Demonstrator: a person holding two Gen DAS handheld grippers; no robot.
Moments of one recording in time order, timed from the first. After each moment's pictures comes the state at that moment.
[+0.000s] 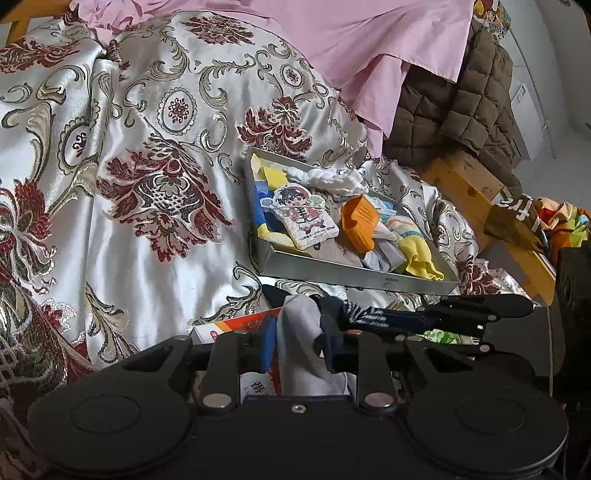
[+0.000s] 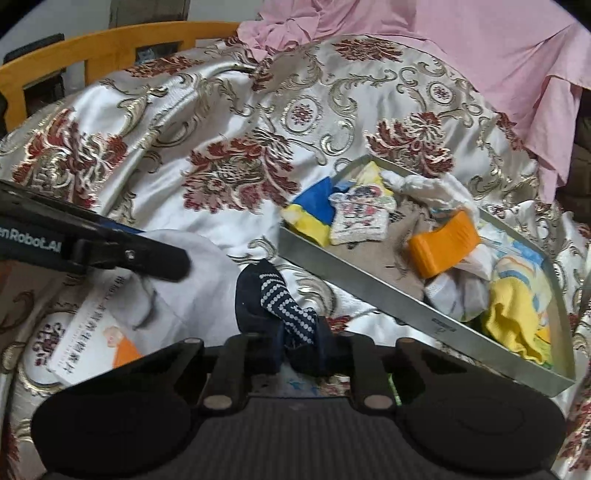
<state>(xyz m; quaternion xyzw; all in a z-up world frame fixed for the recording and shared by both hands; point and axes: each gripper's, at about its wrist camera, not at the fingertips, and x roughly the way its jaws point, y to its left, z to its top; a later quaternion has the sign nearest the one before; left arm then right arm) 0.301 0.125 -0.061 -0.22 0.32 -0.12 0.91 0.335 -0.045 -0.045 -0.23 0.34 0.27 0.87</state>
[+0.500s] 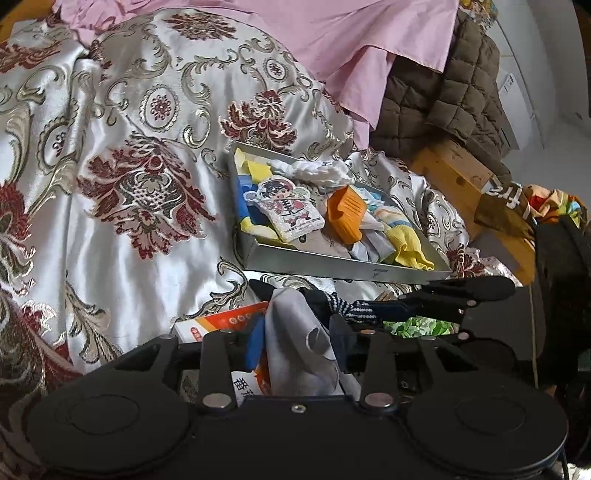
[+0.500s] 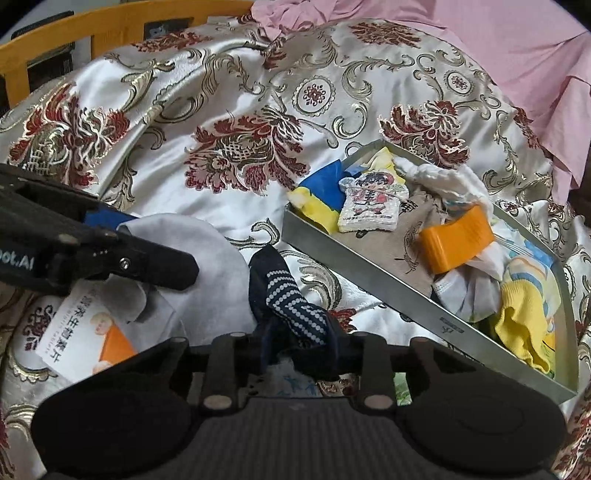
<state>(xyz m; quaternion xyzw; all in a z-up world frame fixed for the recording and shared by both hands) 0.304 0.116 -0.064 -0.20 0.32 -0.14 0.91 0.346 -0.035 -0.054 -0.26 0.36 0.29 0.85</state>
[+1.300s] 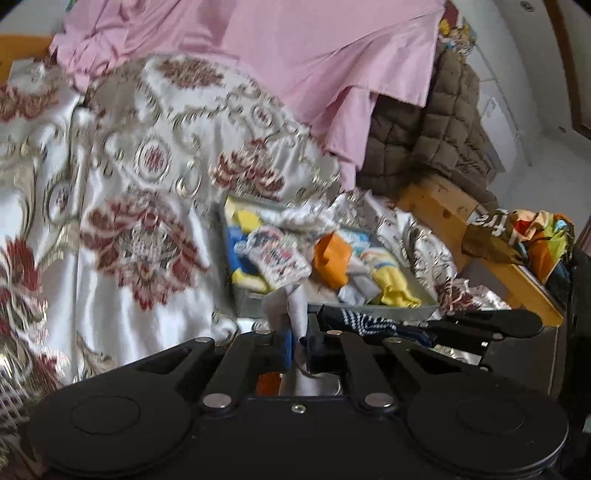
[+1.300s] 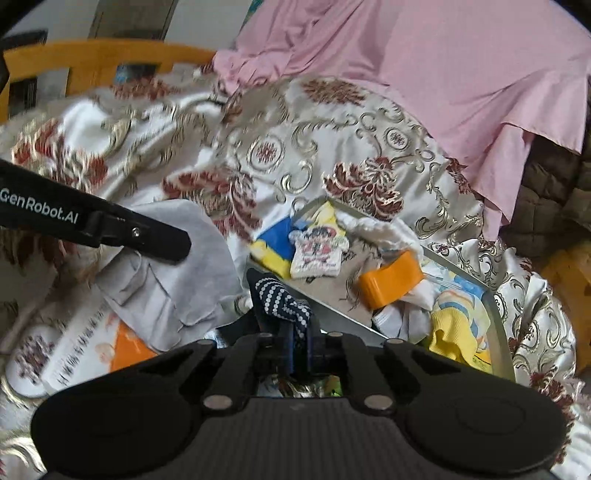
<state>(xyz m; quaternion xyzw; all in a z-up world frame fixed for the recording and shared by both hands) 0.291 0.118 -0.034 -0.20 0.25 -0.14 0.94 0.305 -0.040 -0.023 -0.25 0.26 0.21 0.91</state>
